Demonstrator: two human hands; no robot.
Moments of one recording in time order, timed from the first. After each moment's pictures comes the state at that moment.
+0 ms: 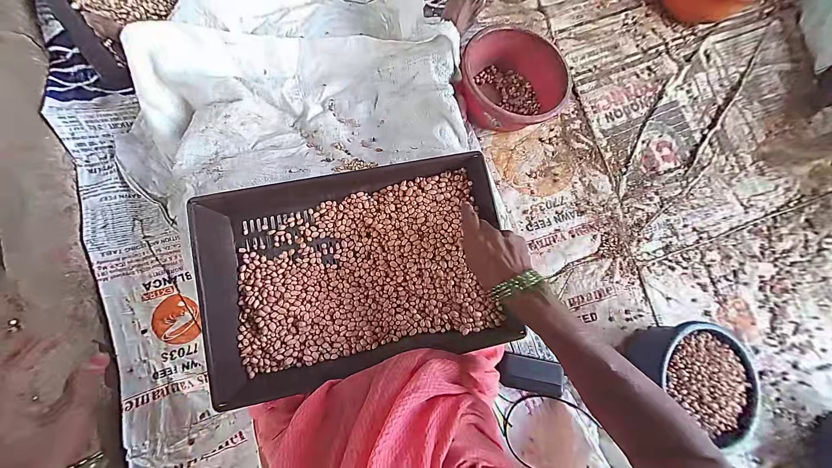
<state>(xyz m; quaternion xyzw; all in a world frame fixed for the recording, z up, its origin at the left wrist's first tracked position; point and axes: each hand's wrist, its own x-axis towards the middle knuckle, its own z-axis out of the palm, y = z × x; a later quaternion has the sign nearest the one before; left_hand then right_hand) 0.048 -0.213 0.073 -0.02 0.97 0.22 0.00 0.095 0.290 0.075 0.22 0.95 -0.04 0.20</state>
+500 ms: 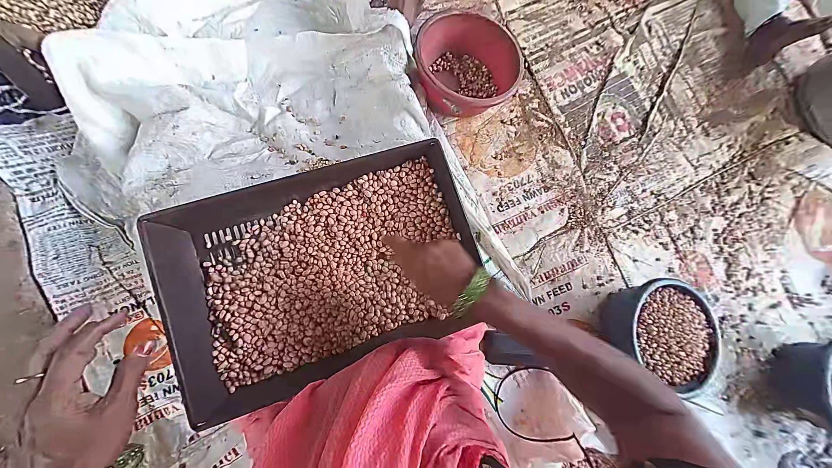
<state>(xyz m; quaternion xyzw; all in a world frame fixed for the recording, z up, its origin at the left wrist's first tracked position) 0.027 -0.173 0.041 0.17 0.93 0.33 0.00 0.121 0.257 0.081 0.01 0.97 -0.14 0.18</state>
